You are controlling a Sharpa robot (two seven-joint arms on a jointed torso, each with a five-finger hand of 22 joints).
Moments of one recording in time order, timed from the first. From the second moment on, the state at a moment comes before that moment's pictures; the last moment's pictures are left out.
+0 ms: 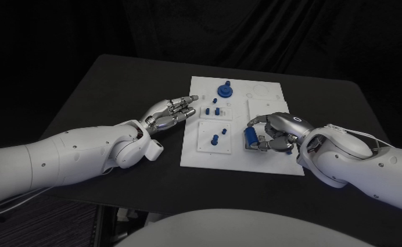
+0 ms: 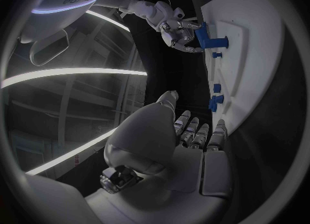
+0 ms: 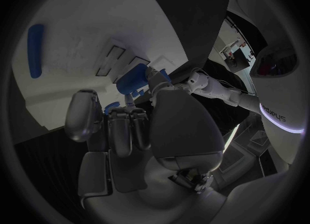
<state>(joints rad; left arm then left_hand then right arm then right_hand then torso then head) 1.01 -0.85 -0.21 1.37 -0.34 -0.07 0.68 1.53 0.20 -0.05 0.17 0.48 0.30 0.14 0.04 0.04 0.03 0.17 0.25 0.03 0.00 0.18 0.00 0.00 0.16 0.03 0.29 0.02 0.13 1.12 -0.92 -0.24 1.65 -1.44 -0.42 -0.08 1.35 -0.05 0.12 0.08 0.27 0.66 0.11 0.29 0.23 1.46 0.02 1.58 1.31 1.47 -0.04 1.57 1.31 0.08 1.45 0.07 1.19 1.31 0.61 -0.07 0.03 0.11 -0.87</state>
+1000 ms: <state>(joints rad) 1.01 -0.85 -0.21 1.37 -0.34 -0.07 0.68 1.53 0.20 -0.05 0.17 0.48 0.30 0.14 0.04 0.04 0.03 0.17 0.25 0.03 0.00 0.18 0.00 0.00 0.16 0.03 0.29 0.02 0.13 1.12 -0.93 -0.24 1.66 -1.44 -0.44 -0.07 1.32 -0.06 0.10 0.09 0.28 0.61 0.10 0.72 0.54 1.47 0.02 1.58 1.31 1.47 -0.04 1.57 1.31 0.08 1.45 0.06 1.19 1.31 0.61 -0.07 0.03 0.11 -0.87</state>
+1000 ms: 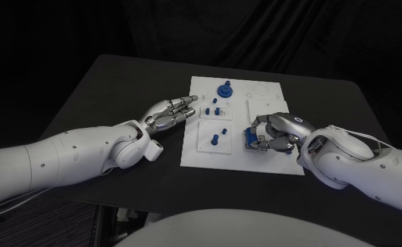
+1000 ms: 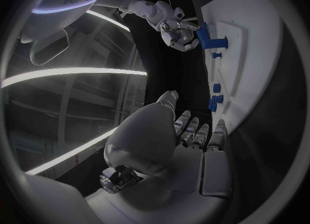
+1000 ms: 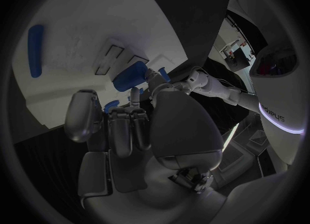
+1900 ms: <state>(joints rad) 1.01 -0.86 -0.21 1.37 -0.34 -0.07 0.68 1.53 0.20 -0.05 0.17 0.48 0.30 0.14 0.04 0.04 0.03 0.17 0.25 0.03 0.00 0.18 0.00 0.00 0.16 0.03 0.29 0.02 0.13 1.12 -1.02 -0.24 1.75 -1.43 -0.49 -0.06 1.25 -0.11 0.08 0.29 0.28 0.55 0.09 0.80 0.59 1.47 0.01 1.58 1.31 1.47 -0.05 1.57 1.31 0.08 1.45 0.05 1.18 1.31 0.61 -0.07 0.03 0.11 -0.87</state>
